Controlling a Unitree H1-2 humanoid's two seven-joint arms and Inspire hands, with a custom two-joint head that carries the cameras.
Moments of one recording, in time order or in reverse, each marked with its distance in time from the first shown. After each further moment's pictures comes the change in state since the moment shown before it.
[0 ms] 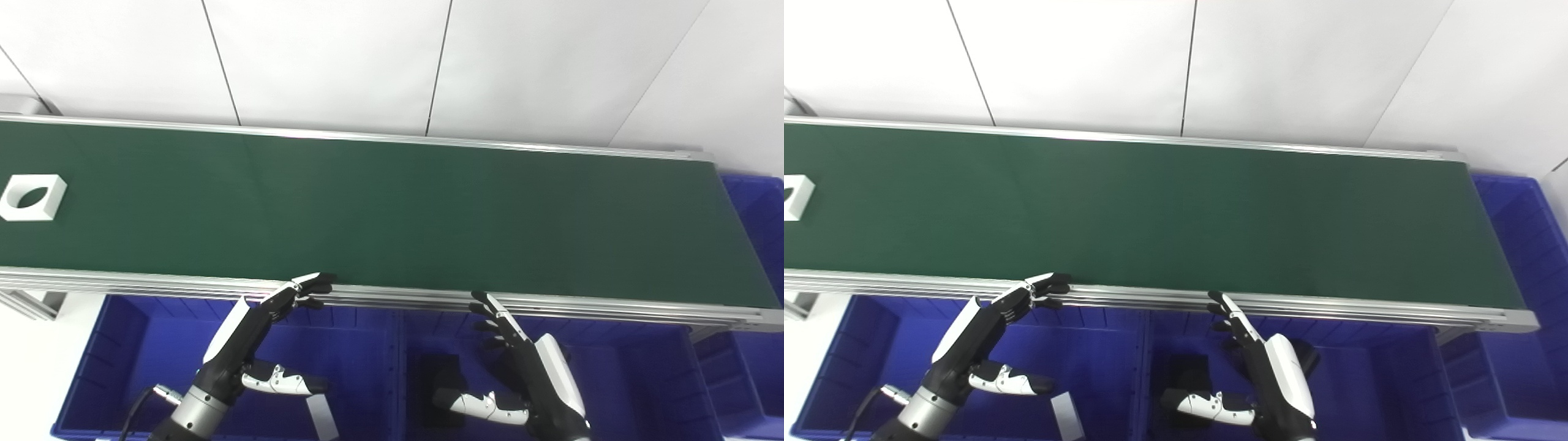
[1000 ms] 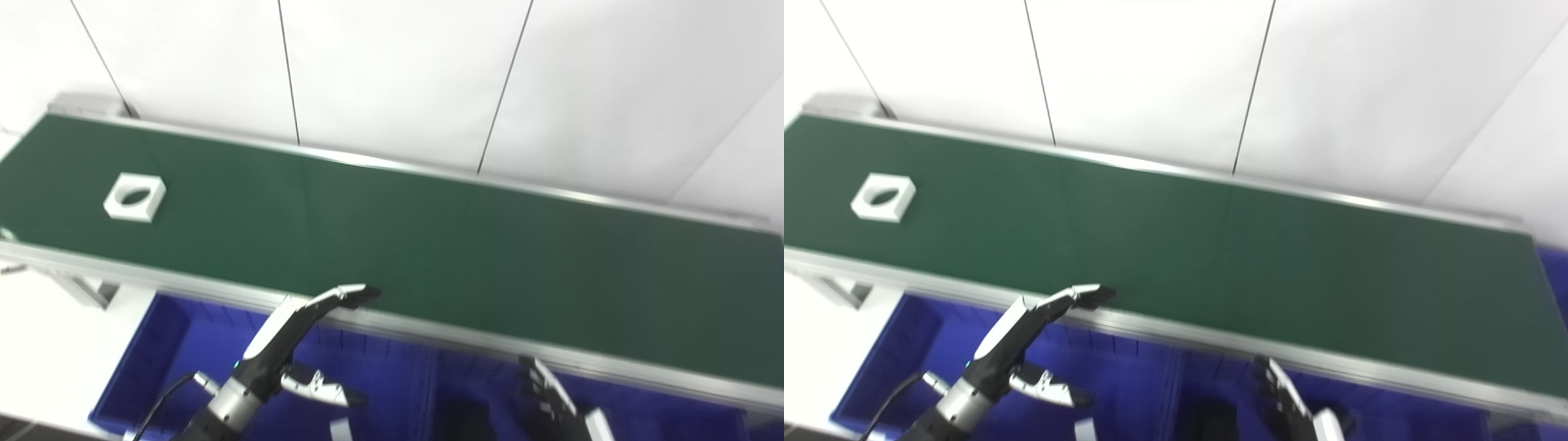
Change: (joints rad) left arm -0.075 0.037 -0.024 -0.016 0.136 0.000 0.124; right arm 0.023 -0.027 -0.023 0.045 0.040 -0.049 -0.014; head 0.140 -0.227
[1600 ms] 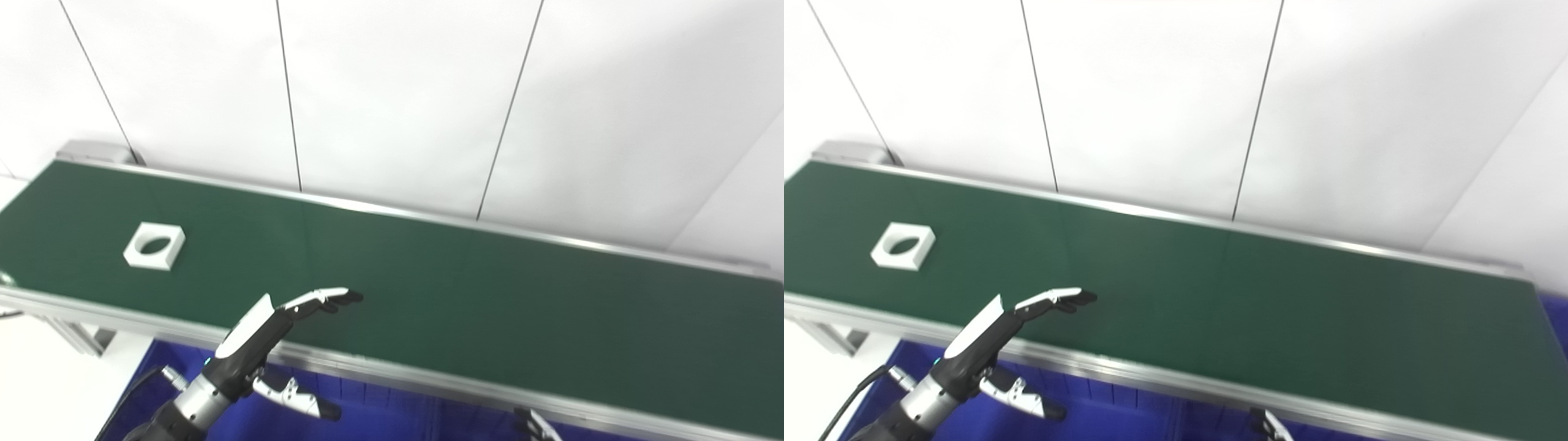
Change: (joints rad) left arm -0.106 0.124 0.075 -0.044 -0.024 0.000 -0.085; right arm -0.028 -0.001 0.005 0.067 -0.016 -0.042 -0.023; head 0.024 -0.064
